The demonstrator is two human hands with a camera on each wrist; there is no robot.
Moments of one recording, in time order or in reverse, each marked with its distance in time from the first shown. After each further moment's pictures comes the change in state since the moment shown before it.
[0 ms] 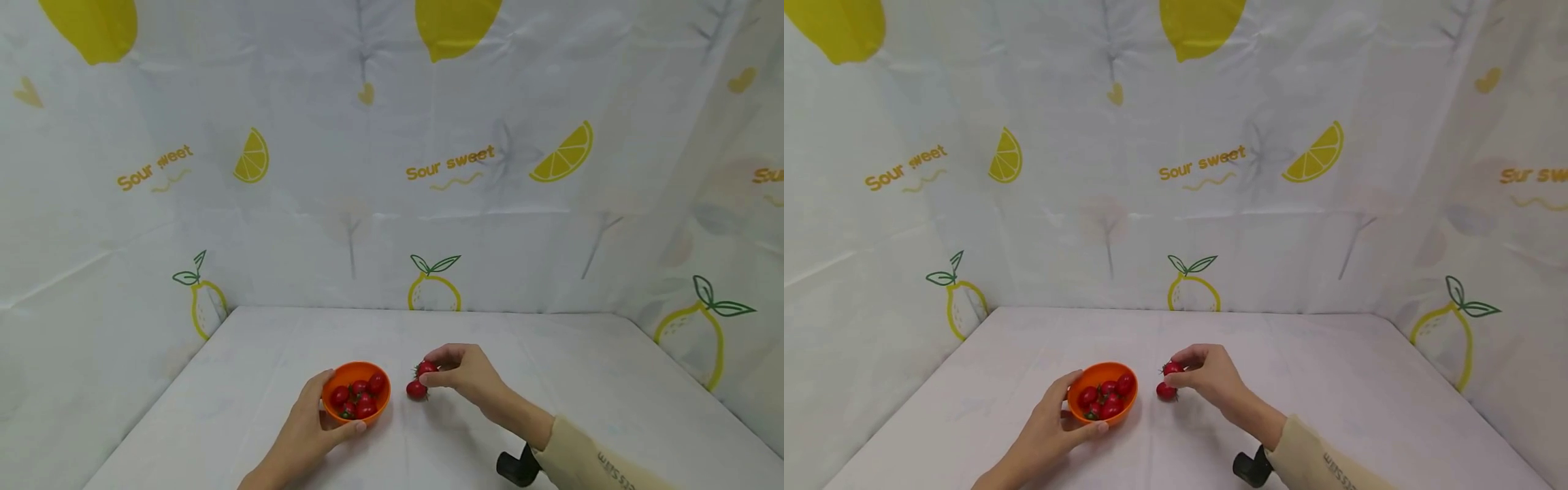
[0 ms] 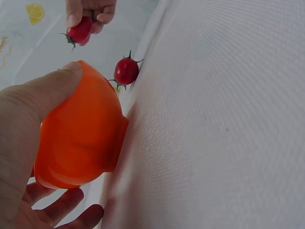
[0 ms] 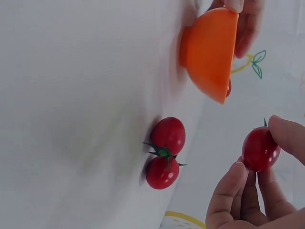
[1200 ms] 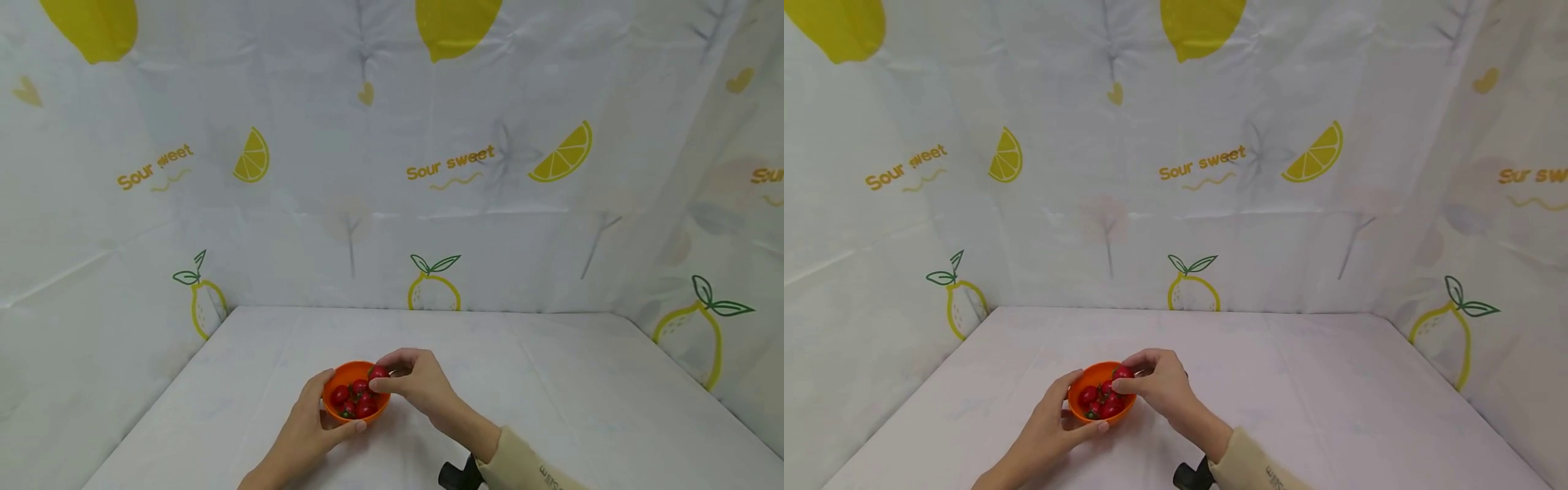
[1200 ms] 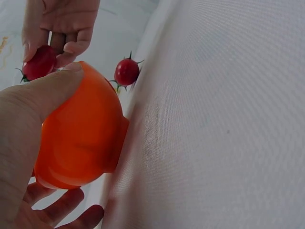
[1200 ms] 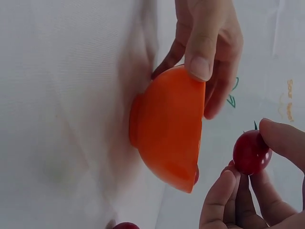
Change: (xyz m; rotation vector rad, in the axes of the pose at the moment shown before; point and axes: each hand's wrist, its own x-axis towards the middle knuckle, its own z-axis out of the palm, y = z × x) left_hand -0.001 -0.002 -0.001 -0.027 -0.011 0.044; right_hand -0.003 -0.024 0.065 0.101 -0.082 -0.071
